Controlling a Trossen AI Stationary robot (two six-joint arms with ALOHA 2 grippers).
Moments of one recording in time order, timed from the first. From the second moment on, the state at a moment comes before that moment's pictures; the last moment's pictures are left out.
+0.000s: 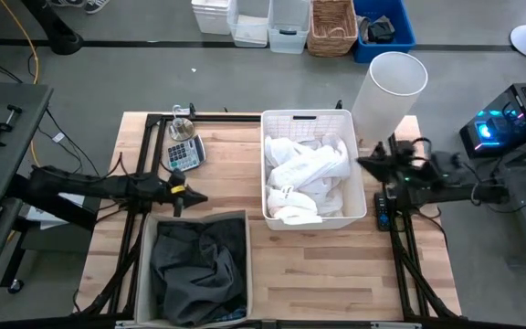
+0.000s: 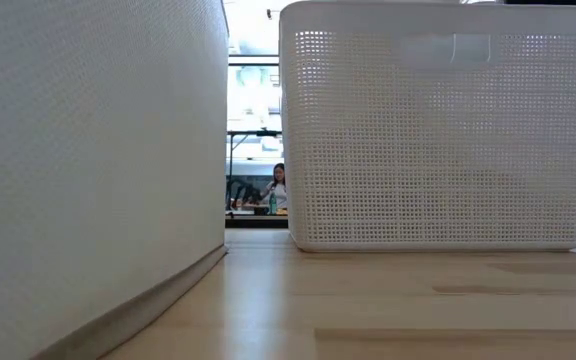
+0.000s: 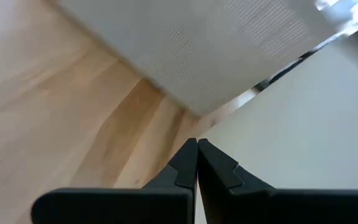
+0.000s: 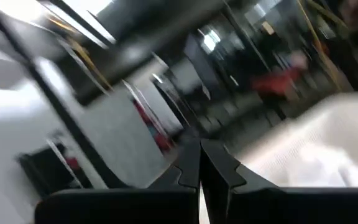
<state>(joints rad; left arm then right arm) -0.06 0.33 0.01 0.01 -0.06 -0.72 0.04 0.29 0.42 0.08 0.20 0.59</state>
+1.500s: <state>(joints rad) -0.06 0.00 0.01 0.01 -0.06 -0.72 0.04 0.02 0.01 0.21 -0.12 0.42</state>
